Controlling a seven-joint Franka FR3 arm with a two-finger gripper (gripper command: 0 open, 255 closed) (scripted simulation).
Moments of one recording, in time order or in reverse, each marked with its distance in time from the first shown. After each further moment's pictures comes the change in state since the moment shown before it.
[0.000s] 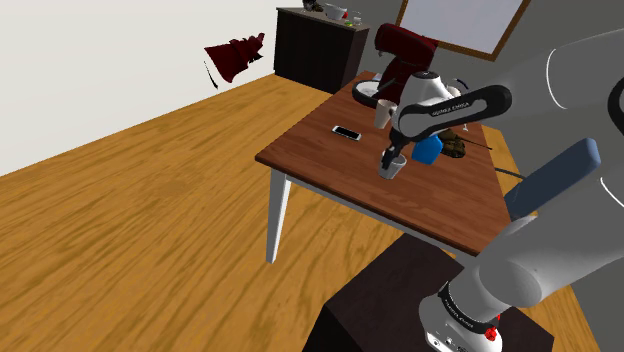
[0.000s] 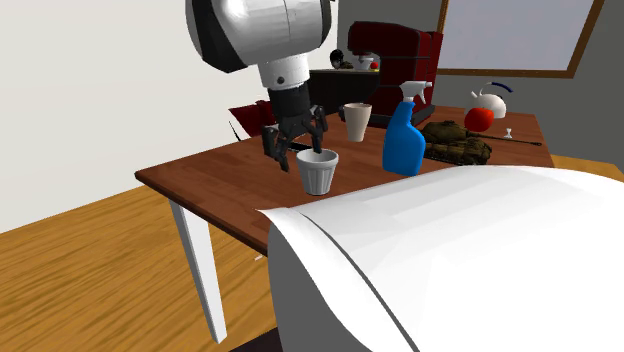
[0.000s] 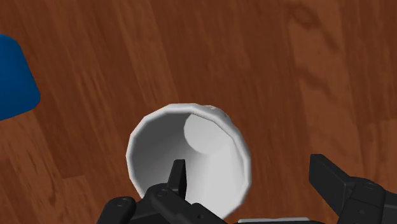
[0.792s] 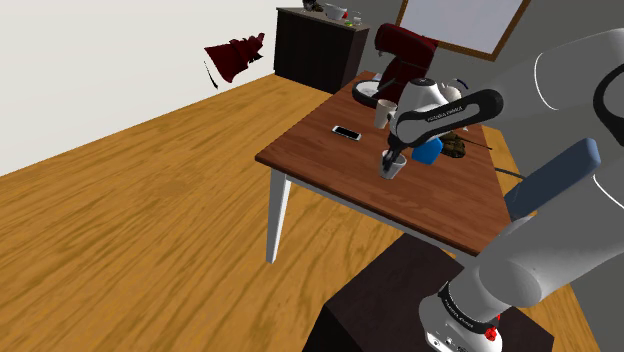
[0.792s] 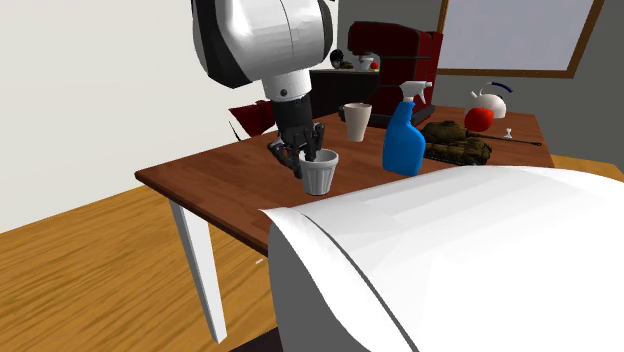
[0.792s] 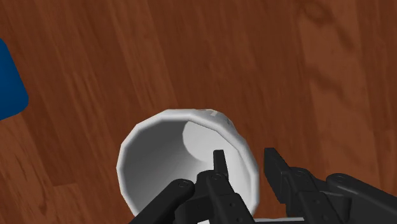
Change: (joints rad) arm -0.004 0.044 -0.011 -0.014 0.000 0.059 -0.003
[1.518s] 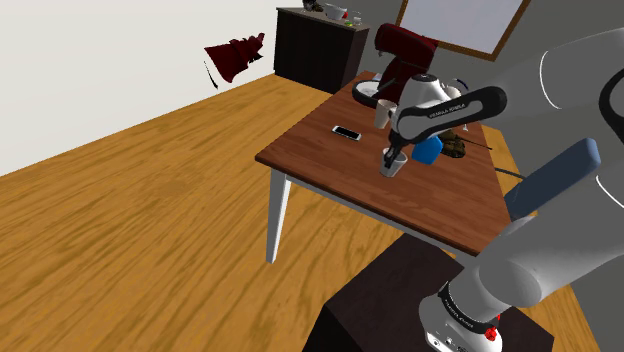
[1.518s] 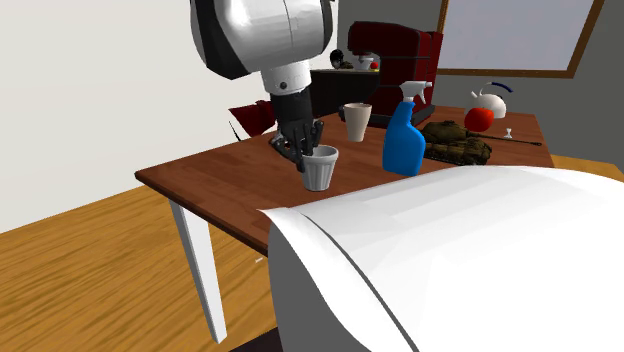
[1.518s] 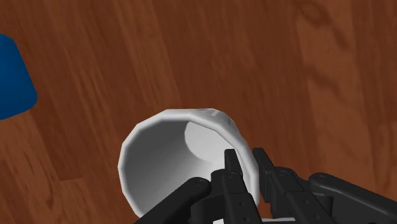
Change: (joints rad) arm 0.001 -0.018 0.003 0.015 0.003 -0.032 -0.005
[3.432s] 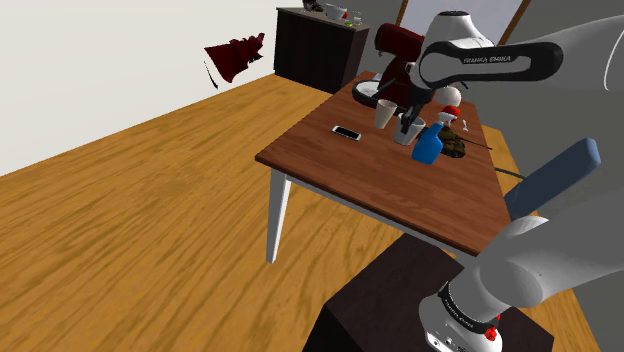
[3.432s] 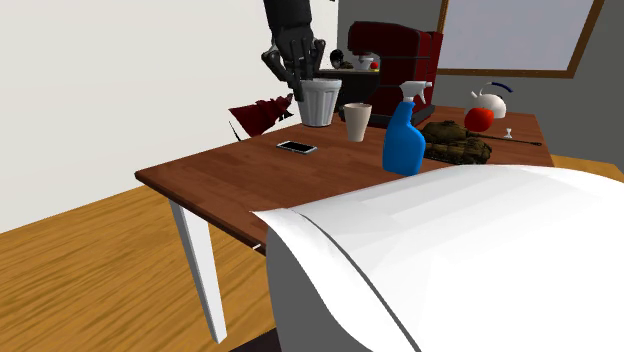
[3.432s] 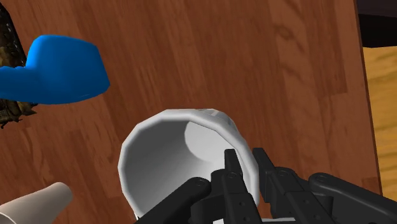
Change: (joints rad) arm 0.015 -0.169 0.045 0.246 0.034 -0.411 -0.058
